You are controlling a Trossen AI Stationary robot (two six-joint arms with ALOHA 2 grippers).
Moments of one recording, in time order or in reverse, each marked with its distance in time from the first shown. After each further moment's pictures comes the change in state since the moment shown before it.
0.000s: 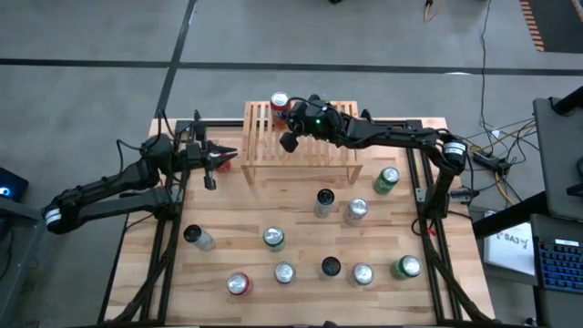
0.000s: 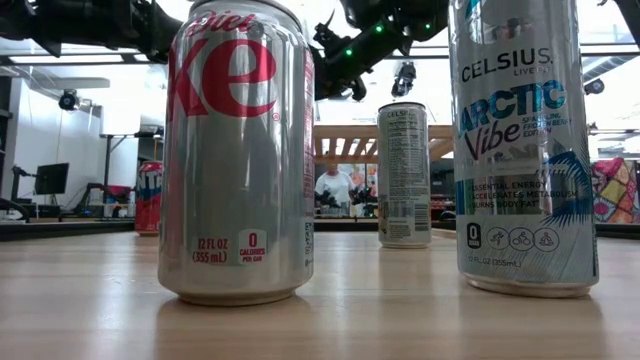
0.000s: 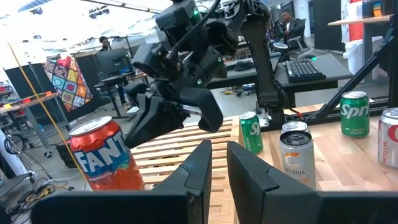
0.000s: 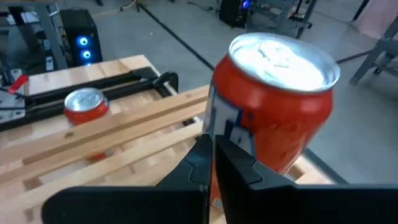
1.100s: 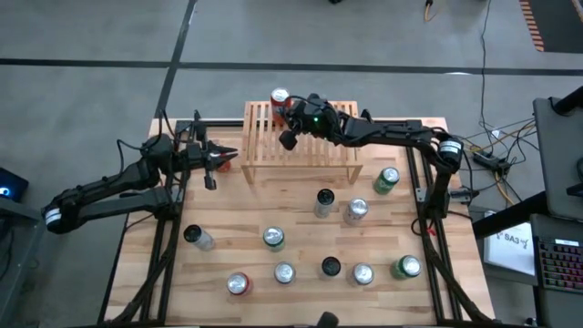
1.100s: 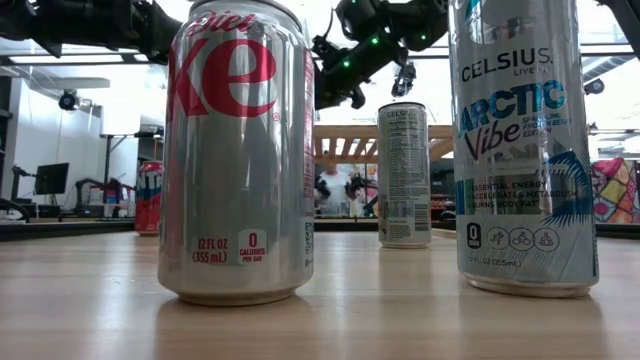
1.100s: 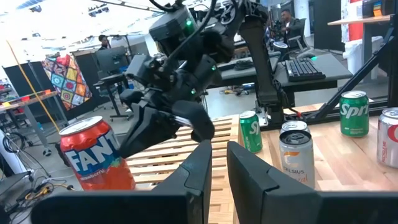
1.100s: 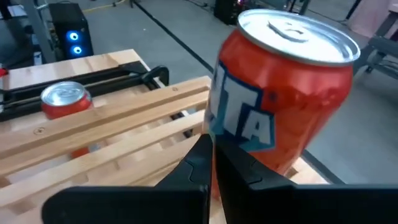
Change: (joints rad) left arm 0.000 0.005 0.000 0.001 0.000 -0.004; right arm -0.028 0.038 0.000 0.030 0.003 -0.020
